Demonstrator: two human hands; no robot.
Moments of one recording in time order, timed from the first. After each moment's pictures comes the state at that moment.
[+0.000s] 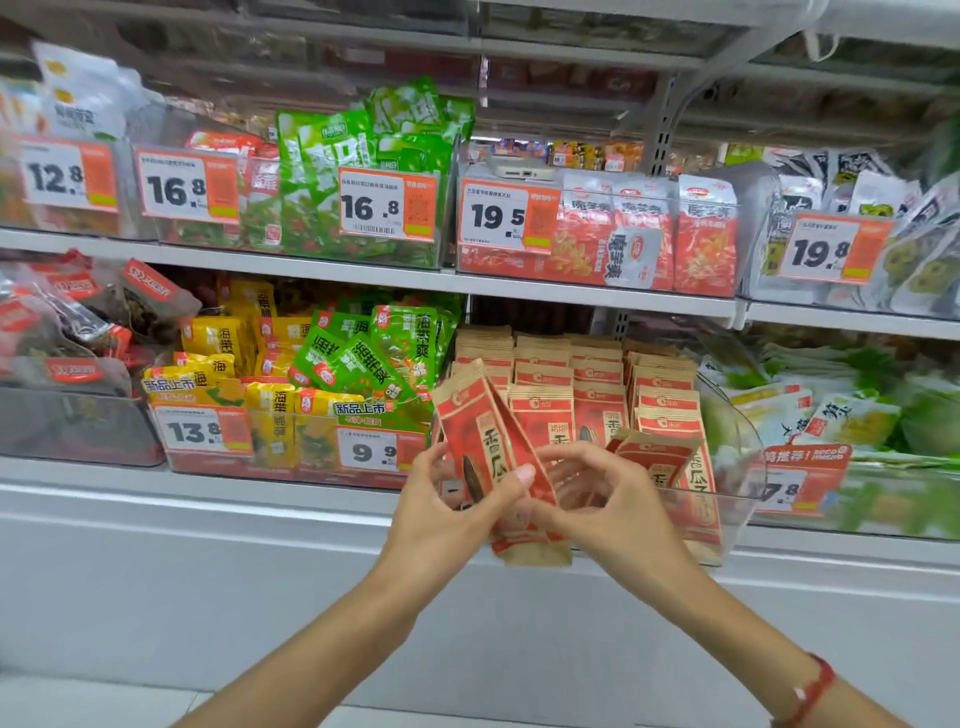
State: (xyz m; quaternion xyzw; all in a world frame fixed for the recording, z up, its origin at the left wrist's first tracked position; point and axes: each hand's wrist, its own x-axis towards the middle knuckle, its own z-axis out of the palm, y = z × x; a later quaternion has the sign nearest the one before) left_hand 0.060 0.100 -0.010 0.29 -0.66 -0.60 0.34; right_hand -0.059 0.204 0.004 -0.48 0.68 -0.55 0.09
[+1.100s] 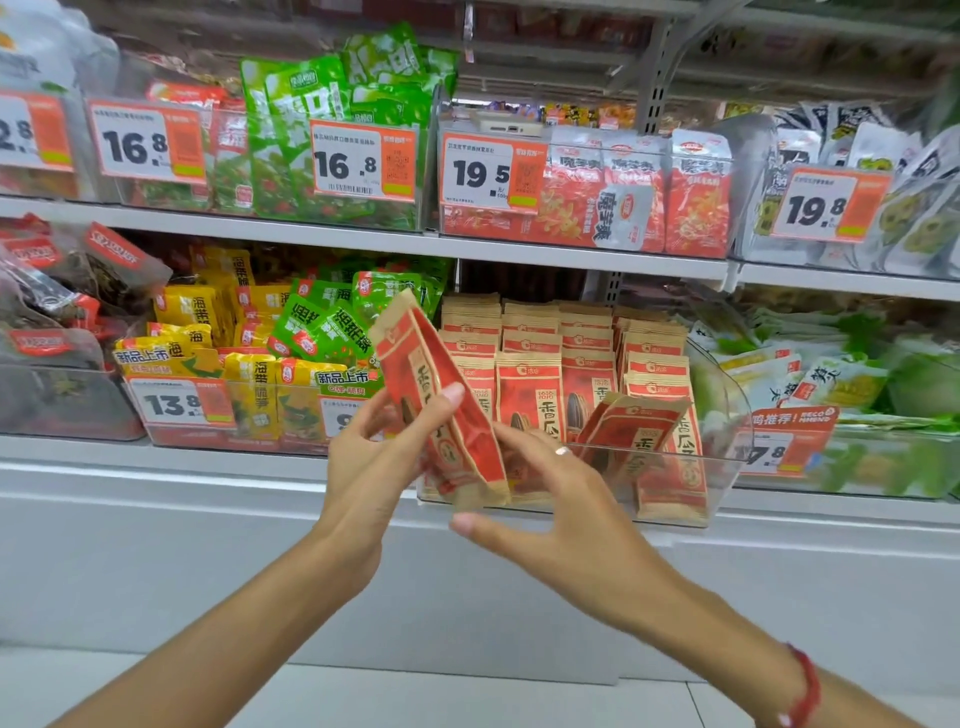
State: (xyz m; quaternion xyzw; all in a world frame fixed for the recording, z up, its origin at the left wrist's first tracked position) left_hand 0.073 0.090 0.004 0.28 -0.55 -0.66 0.42; right_hand -0.029 0.211 -0.001 -0.58 0.70 -0.41 0.05
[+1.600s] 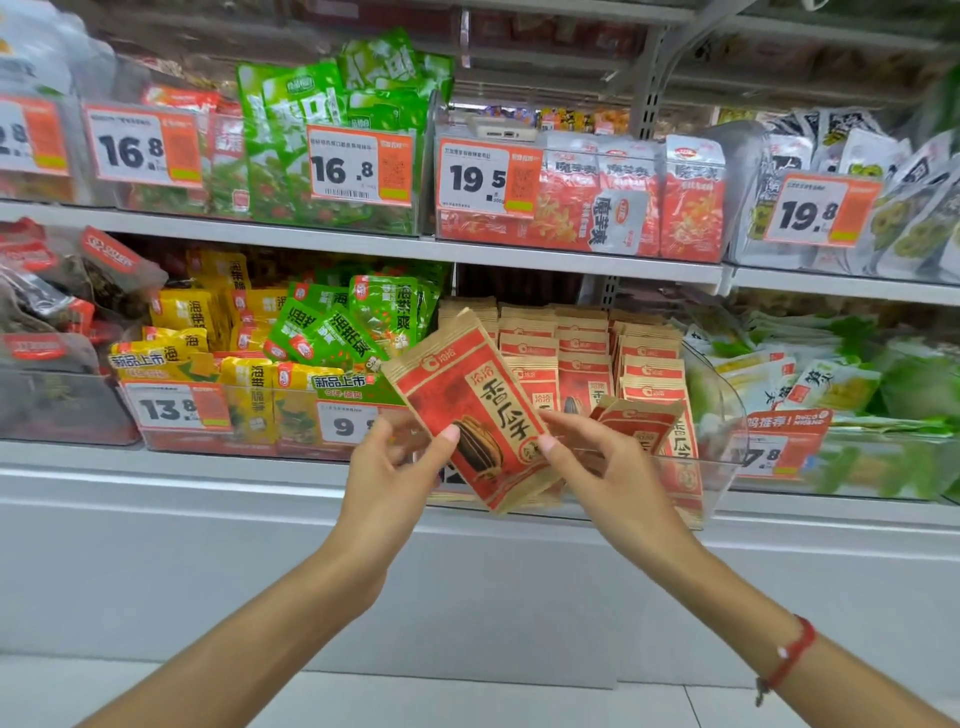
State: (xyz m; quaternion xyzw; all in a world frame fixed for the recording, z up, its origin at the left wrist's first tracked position) left_hand 0.066 0.092 -0.010 0.28 -0.61 -0.62 0.40; right_hand -0.074 0.207 -0.004 -0.45 0.73 -0.50 0.08
